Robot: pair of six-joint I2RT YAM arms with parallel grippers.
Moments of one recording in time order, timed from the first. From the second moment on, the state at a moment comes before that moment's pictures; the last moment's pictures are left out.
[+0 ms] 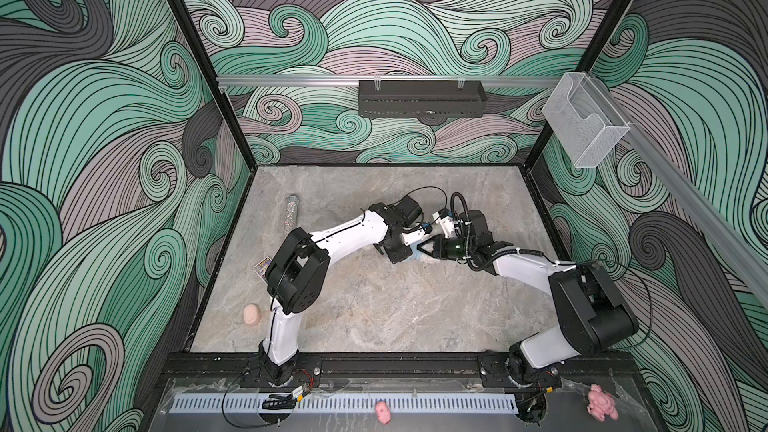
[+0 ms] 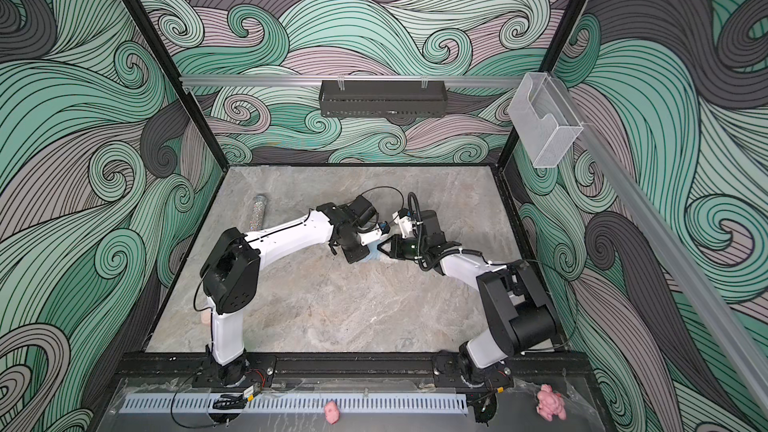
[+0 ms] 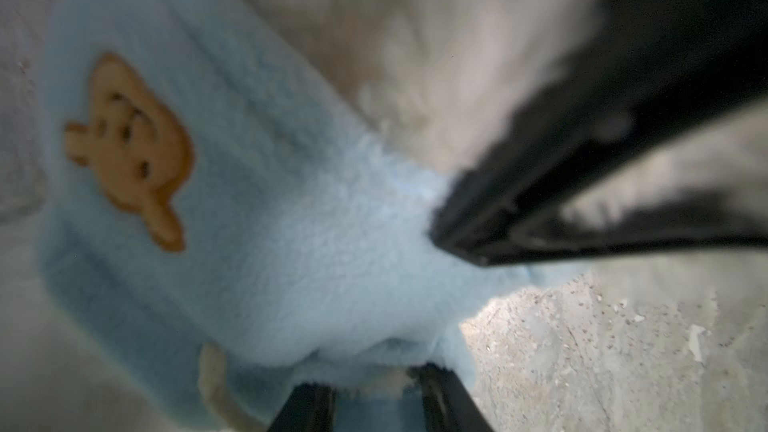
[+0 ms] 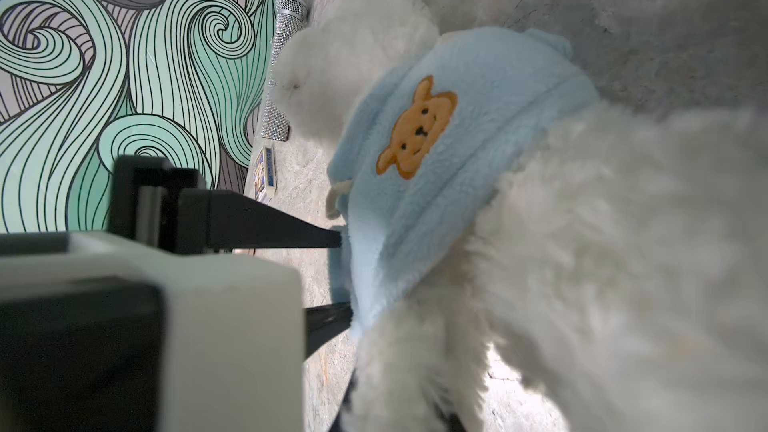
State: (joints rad) left arm -0.78 1.98 1.55 -0.86 0.01 0.36; right arm 0.38 1.54 0.71 0.10 -0.68 0.52
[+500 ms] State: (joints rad) left arm -0.77 2.05 1.47 -0.69 0.00 0.29; right arm 0.35 1.58 0.69 0.18 -0.71 0.61
